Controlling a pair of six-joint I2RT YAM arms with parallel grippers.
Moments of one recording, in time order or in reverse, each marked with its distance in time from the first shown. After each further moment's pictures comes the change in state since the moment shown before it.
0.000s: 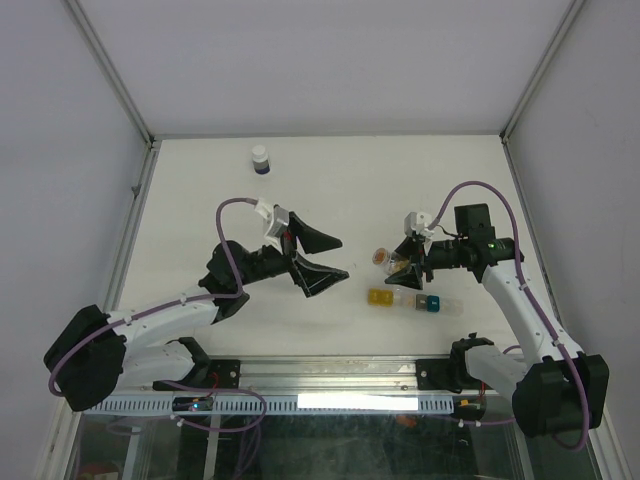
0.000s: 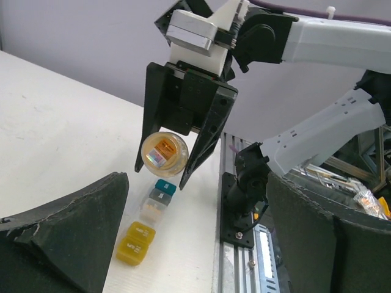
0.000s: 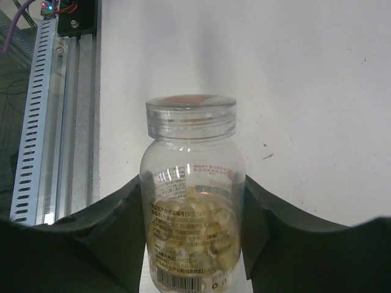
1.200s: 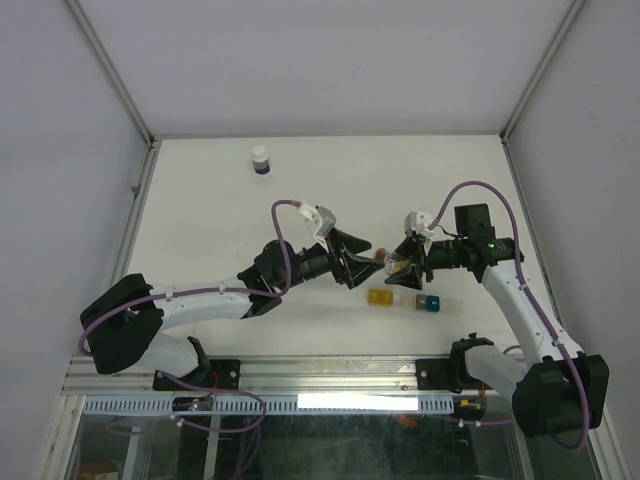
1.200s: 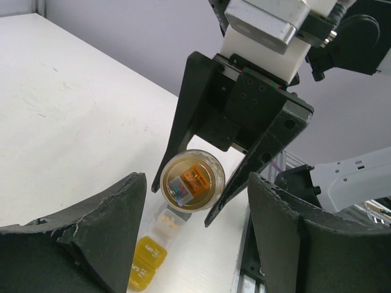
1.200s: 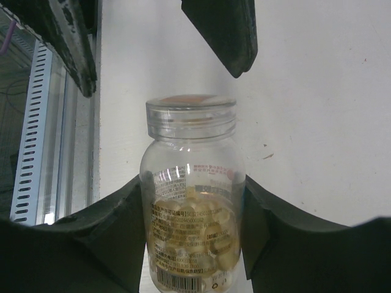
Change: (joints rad) left arm -0.208 0.257 0.137 -0.016 -0.342 0.076; right arm 0.000 0.000 0.000 0.000 -0.001 0.000
